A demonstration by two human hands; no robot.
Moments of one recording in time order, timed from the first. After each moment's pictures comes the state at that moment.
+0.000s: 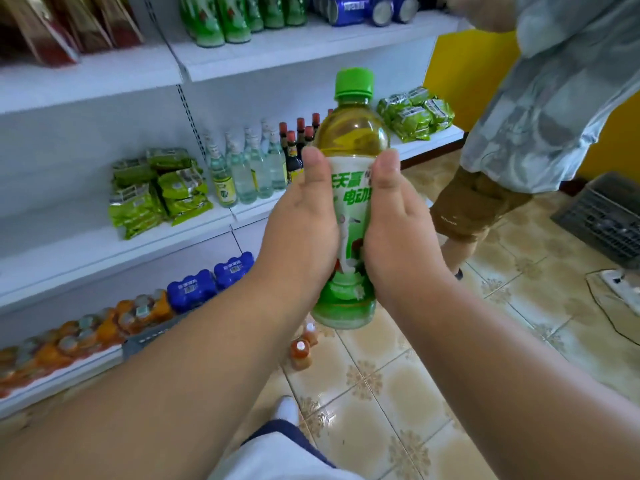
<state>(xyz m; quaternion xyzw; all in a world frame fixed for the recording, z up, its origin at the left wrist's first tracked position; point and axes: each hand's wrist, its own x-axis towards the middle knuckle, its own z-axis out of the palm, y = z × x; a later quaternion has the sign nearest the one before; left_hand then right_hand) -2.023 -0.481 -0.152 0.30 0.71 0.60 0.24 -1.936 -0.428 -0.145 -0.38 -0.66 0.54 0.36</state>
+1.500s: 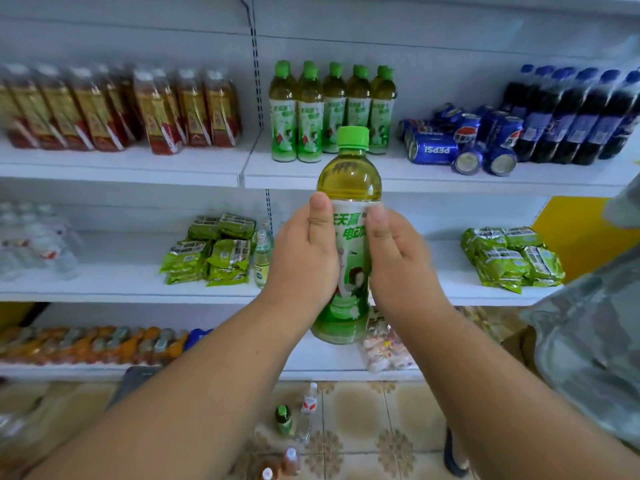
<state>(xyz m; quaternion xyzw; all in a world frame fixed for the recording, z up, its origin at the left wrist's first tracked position) -2.086 -0.252 -0.091 0.22 0.75 0.62 -0.02 -2.027 -0.149 -0.099 -0.09 -0.77 0.55 0.29</state>
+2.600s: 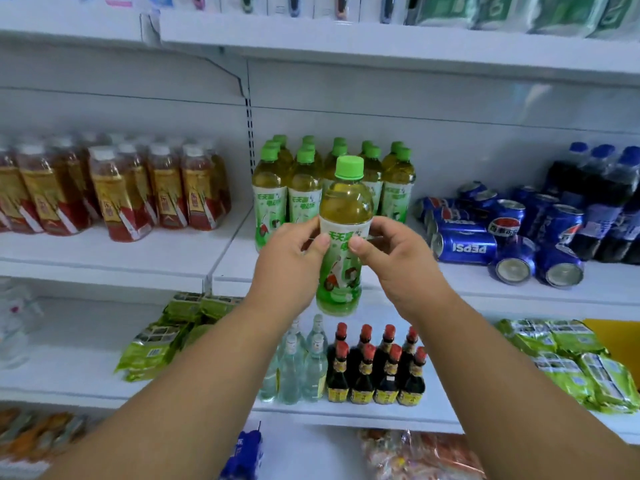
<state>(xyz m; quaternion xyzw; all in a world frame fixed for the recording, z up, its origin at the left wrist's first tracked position) -2.322 -0.126 -0.069 0.24 0.80 0.54 -0.08 -2.265 0.030 -0.067 -0.01 -0.78 0.57 0.24</state>
